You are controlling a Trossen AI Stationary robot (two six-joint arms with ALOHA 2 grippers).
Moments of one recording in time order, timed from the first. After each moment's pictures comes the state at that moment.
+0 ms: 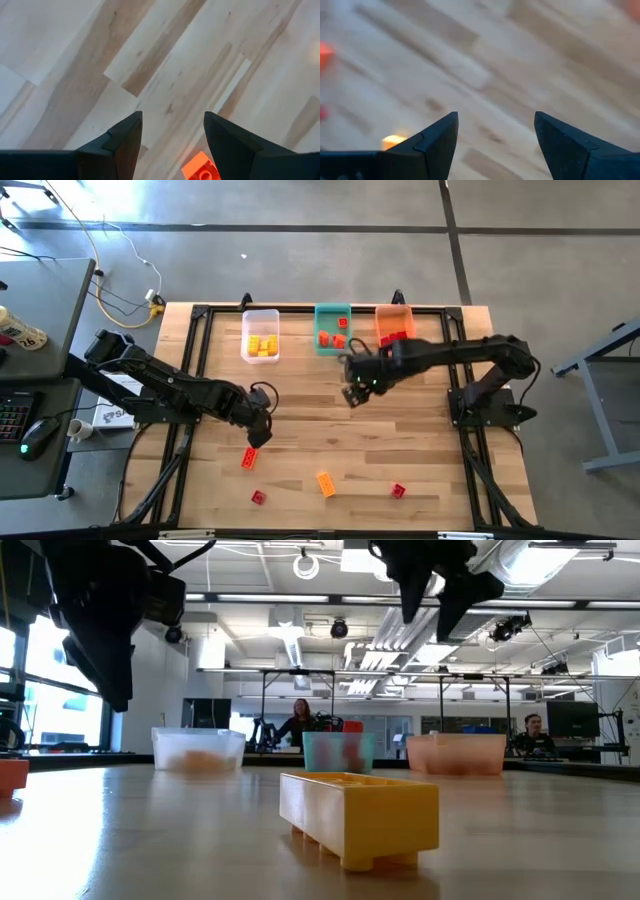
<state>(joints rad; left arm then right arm) -0.23 1.32 0.81 -0.75 -0.17 -0.95 0.05 1.64 1.54 -1.18 0.04 1.06</state>
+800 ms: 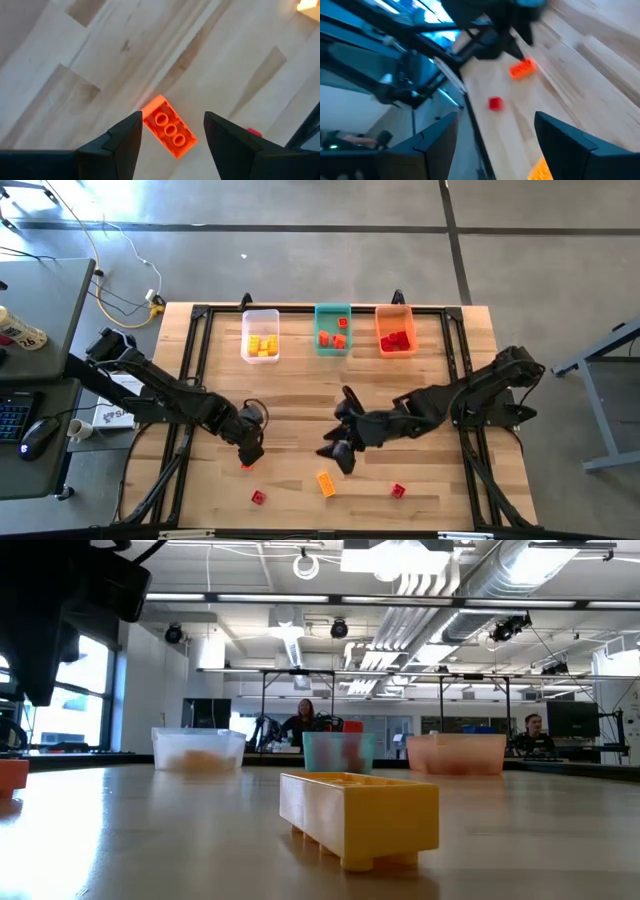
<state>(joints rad) -0.38 1.32 0.81 -0.73 -0.03 -1.18 0.43 1.64 1.54 -0.44 0.21 0.97</state>
